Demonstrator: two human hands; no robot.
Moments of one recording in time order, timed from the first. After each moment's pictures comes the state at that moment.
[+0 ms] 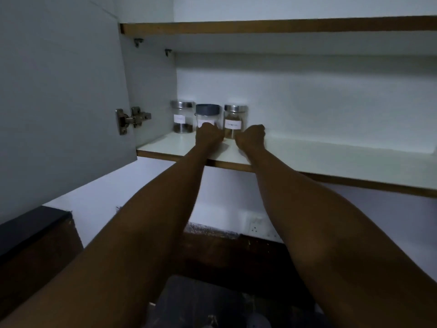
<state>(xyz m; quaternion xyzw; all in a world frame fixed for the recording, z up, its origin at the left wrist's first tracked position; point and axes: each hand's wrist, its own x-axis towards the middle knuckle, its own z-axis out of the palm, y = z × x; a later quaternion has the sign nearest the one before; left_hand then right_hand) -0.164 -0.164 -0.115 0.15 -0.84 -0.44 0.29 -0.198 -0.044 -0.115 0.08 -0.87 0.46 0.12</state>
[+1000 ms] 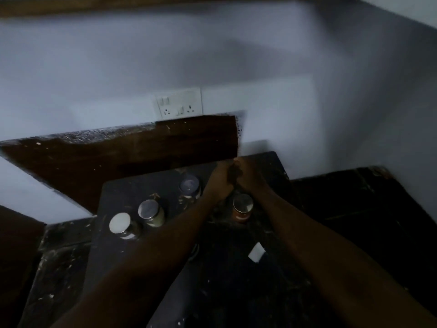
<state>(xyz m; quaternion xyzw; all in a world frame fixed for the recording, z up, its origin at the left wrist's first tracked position) 0.035 0.153 -0.505 -0.11 -0.89 -0.43 -0.06 0.022 0.289 -0.507 0.03 -0.93 0.37 -0.03</state>
